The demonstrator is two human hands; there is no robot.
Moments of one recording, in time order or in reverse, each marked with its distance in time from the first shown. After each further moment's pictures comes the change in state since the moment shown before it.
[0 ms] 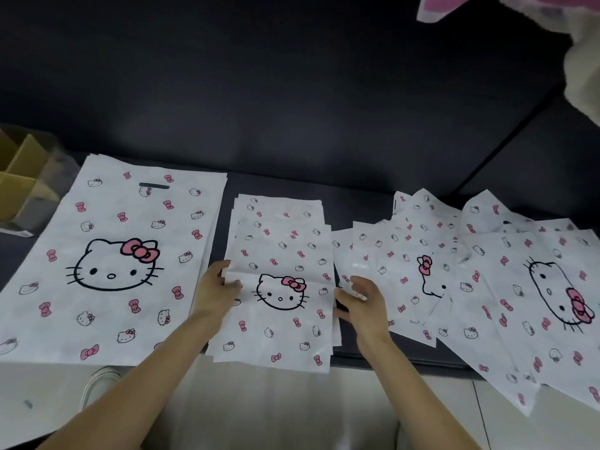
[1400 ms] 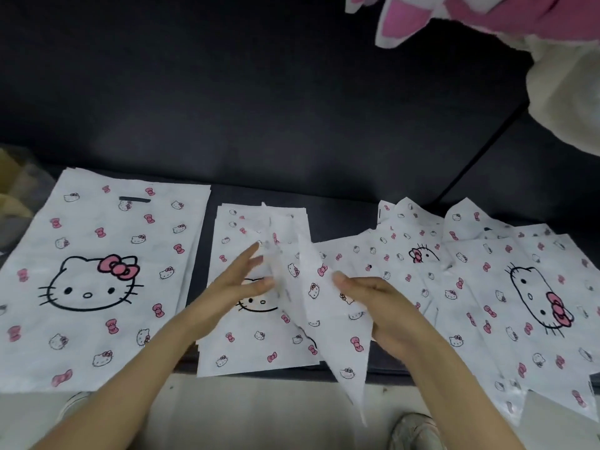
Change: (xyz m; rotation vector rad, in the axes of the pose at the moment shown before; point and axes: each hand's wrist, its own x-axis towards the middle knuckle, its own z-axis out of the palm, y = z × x) left_hand -0.028 0.057 0.005 -0.052 -0.605 0.194; right_hand -0.049 -0.095 -0.024 -0.169 -0.414 0.069
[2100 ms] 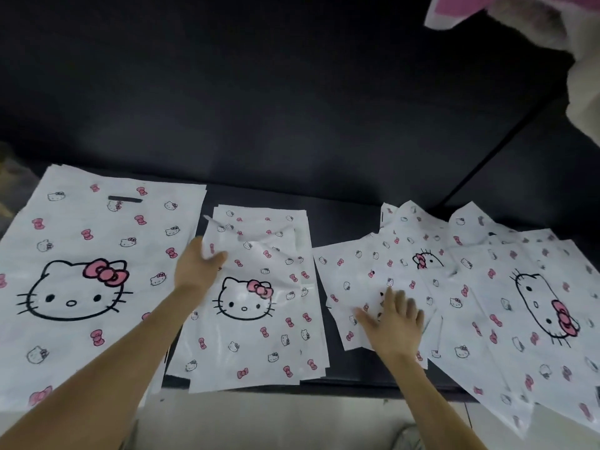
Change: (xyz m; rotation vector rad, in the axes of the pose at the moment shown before) left_hand 0.072 -0.026 -0.043 0.330 0.682 -0.054; right_hand 0.105 0.126 -0.072 -1.288 0.693 0.021
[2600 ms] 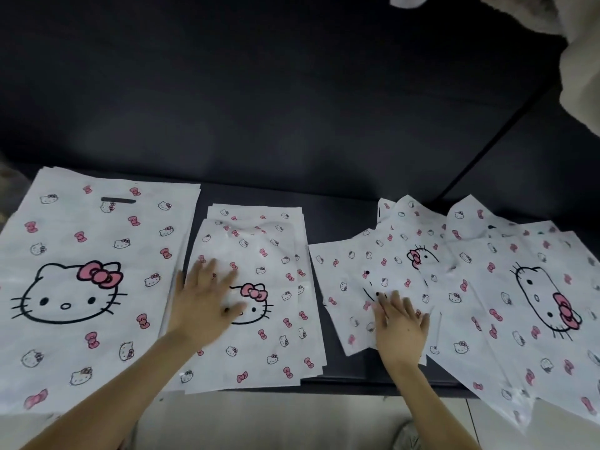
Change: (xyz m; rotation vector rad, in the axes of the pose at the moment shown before) left_hand -0.025 -0.060 0.010 0.935 -0.210 0.527; right_hand -0.005 0.013 0.007 0.143 0.102 -0.055
